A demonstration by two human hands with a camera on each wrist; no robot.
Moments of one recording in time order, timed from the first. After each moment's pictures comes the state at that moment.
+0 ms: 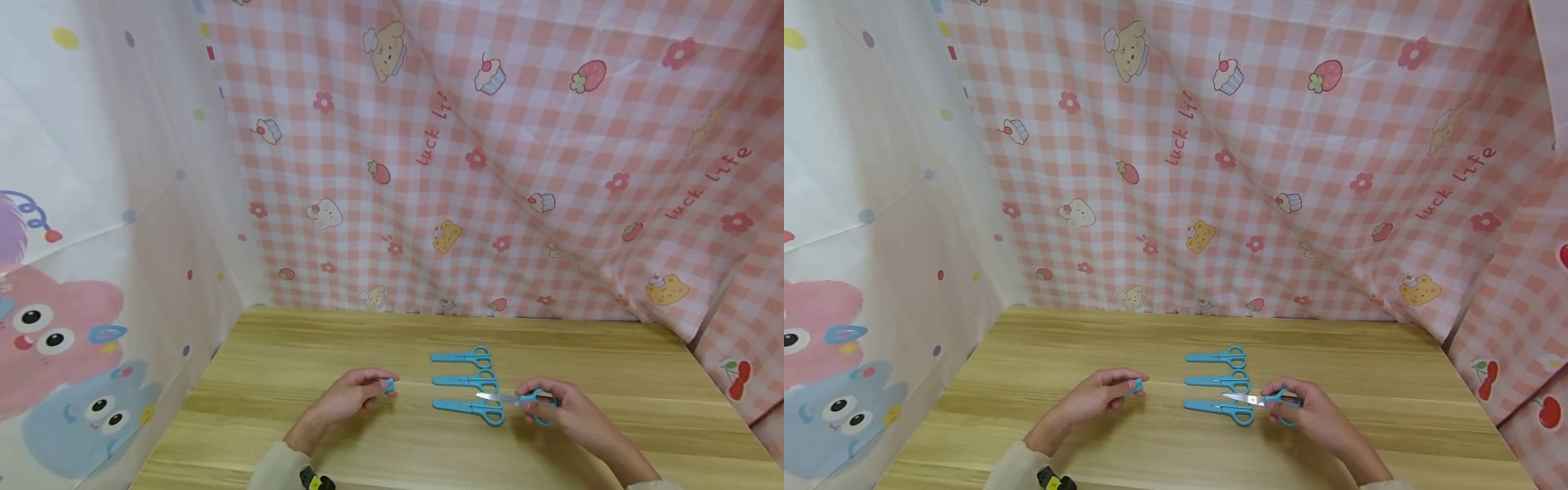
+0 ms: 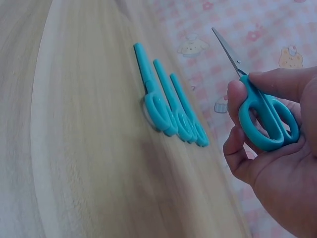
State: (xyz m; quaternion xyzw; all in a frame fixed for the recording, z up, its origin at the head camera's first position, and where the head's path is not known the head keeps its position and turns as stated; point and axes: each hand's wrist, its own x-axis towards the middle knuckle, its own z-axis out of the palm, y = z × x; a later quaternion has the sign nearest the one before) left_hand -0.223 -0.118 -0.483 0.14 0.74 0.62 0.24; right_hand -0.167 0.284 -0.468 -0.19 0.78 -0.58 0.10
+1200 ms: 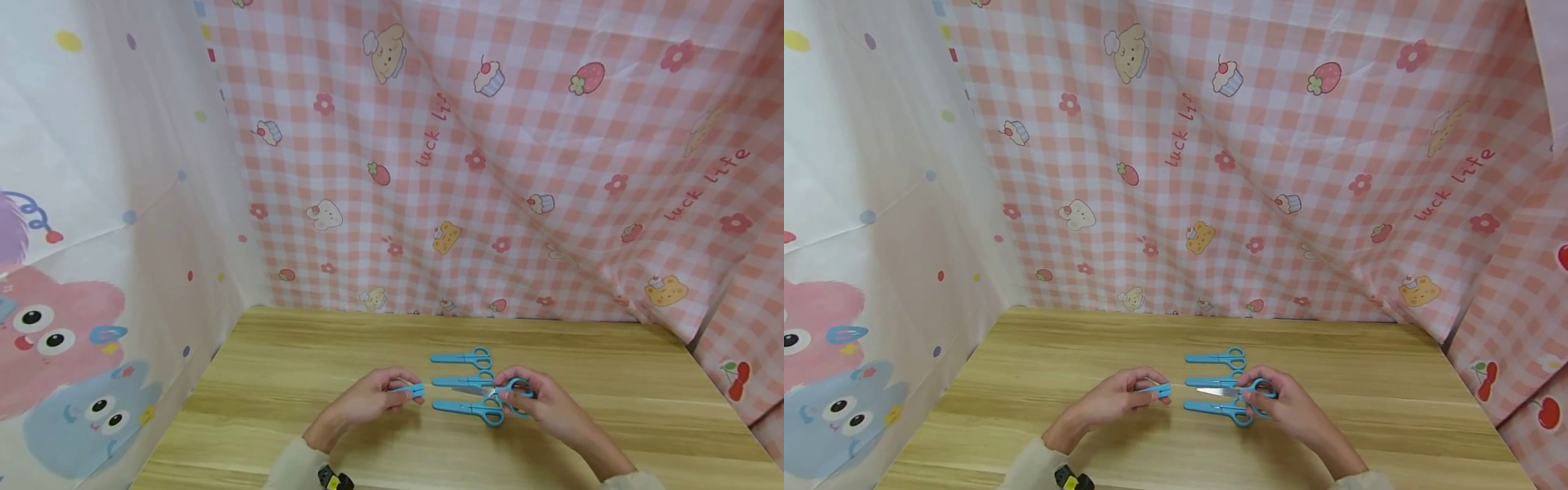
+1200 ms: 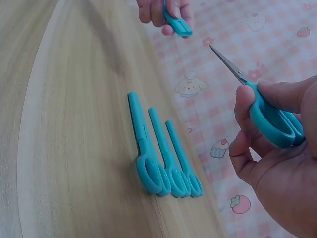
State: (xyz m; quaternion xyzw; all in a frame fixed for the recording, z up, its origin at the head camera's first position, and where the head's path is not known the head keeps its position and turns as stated) left_hand -0.219 -0.082 -0.465 0.23 0.73 0.60 0.26; right_hand -0.173 0.247 -0.452 -0.23 0.76 -0.60 0.08
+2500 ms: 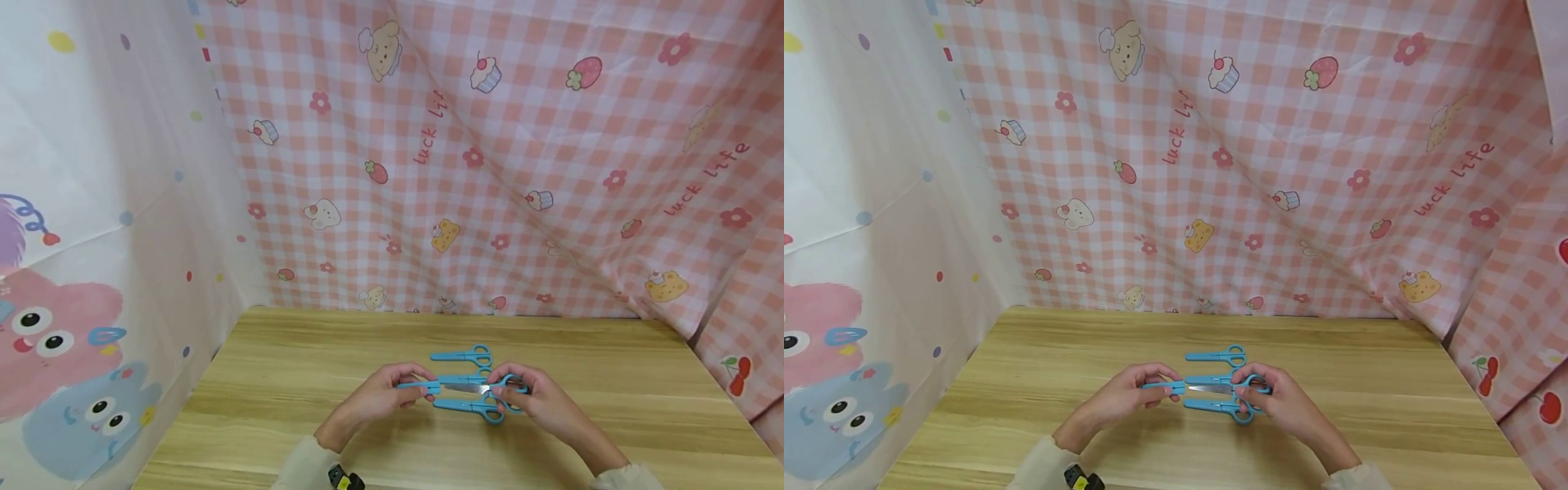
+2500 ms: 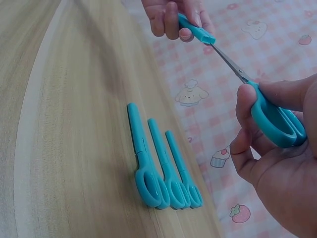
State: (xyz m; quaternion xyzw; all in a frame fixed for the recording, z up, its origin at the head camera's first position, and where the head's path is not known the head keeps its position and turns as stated) left_hand -0.212 -0.061 -0.455 0.20 0.72 0.62 0.24; right_hand -0.174 0.239 -0.446 -0.21 0.77 -0.60 0.11
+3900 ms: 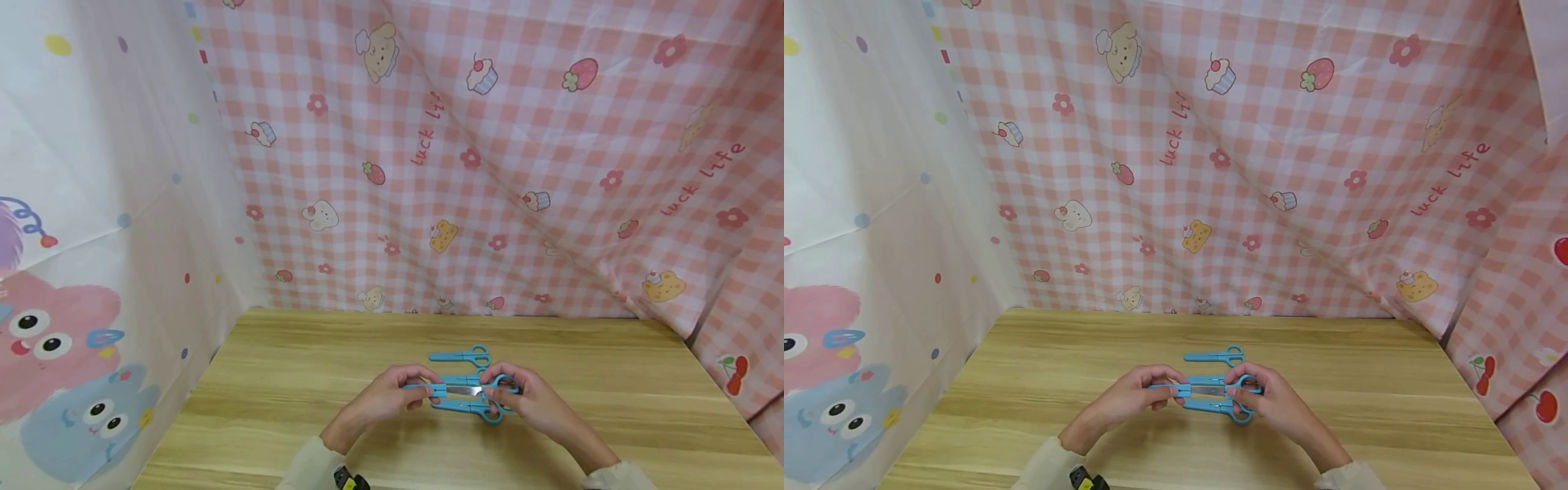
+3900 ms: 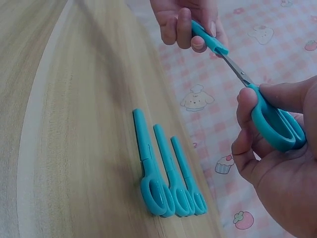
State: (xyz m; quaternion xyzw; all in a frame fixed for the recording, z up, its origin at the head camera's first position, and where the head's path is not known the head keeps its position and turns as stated) left_hand -0.210 -0.049 -0.451 0.21 0.72 0.61 0.24; right_hand -0.176 0.231 -0.447 -0.21 0.76 -0.60 0.12
